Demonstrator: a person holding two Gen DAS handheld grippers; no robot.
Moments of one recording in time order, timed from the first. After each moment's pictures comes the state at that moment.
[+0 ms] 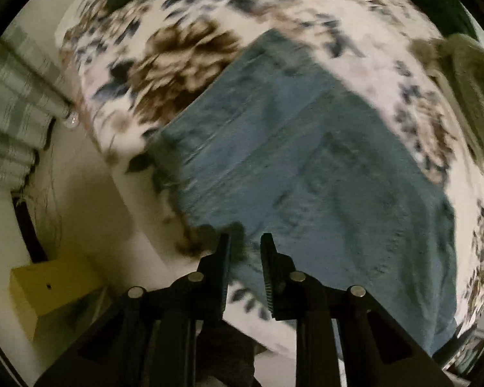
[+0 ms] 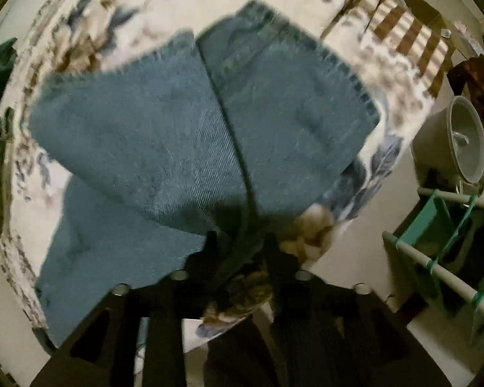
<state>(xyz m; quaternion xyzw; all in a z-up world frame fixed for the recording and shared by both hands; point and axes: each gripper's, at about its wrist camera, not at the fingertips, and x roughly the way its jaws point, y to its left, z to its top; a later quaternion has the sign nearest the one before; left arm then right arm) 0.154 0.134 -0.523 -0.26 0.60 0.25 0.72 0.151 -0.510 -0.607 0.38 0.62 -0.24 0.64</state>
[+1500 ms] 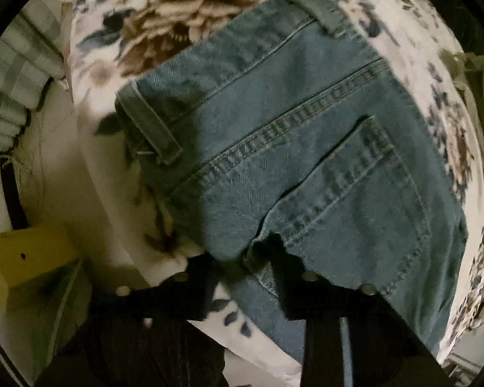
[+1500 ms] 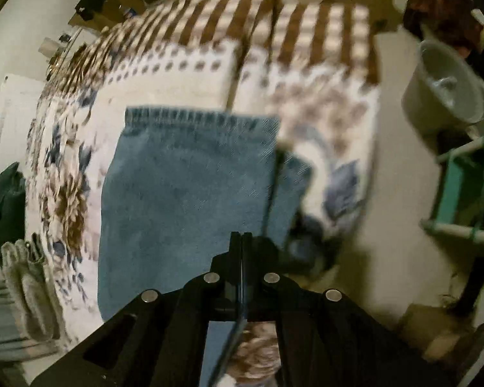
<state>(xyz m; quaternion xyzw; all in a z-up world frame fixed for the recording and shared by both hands) 0.134 0.160 -0.580 -0.34 0.60 0.26 0.68 0.108 -0.565 -0.609 0.51 0.45 -0.36 0.64</state>
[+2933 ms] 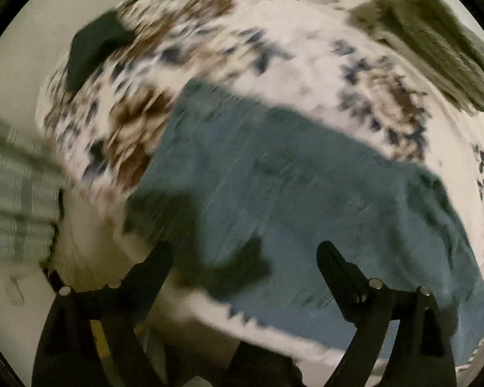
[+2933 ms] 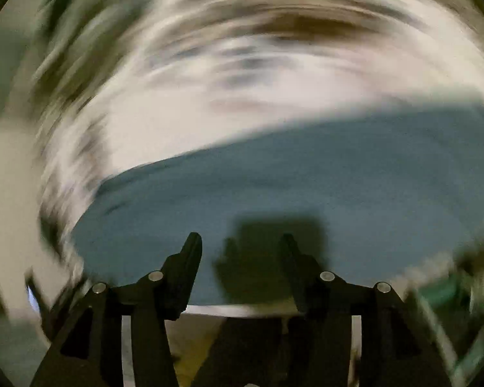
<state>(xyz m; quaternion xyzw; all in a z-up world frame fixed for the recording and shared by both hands) 0.200 0.093 -0.489 -0.12 0.61 0.20 0.76 0.295 -0.315 -0.538 0.25 0.67 0.05 0.70</state>
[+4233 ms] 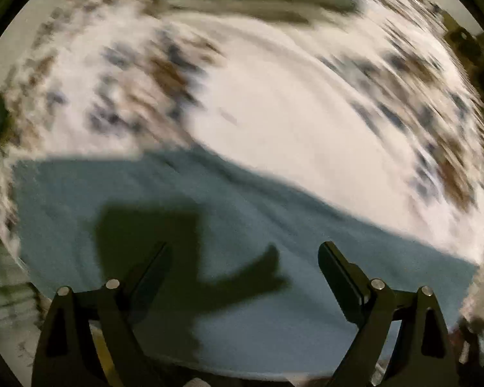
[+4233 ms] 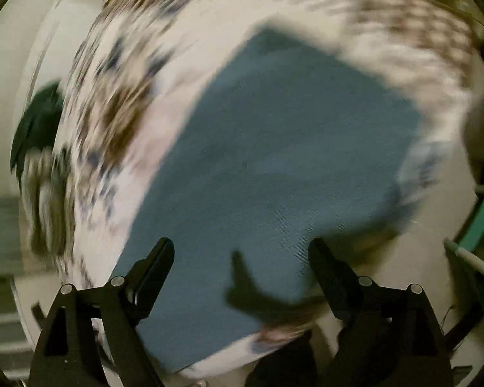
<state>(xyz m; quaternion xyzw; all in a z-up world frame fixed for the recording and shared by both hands) 0.268 -0.136 -0.492 -0.06 0.66 0.02 0.75 0.120 -0.578 -0.583 0.50 0.50 -0.20 0.68</state>
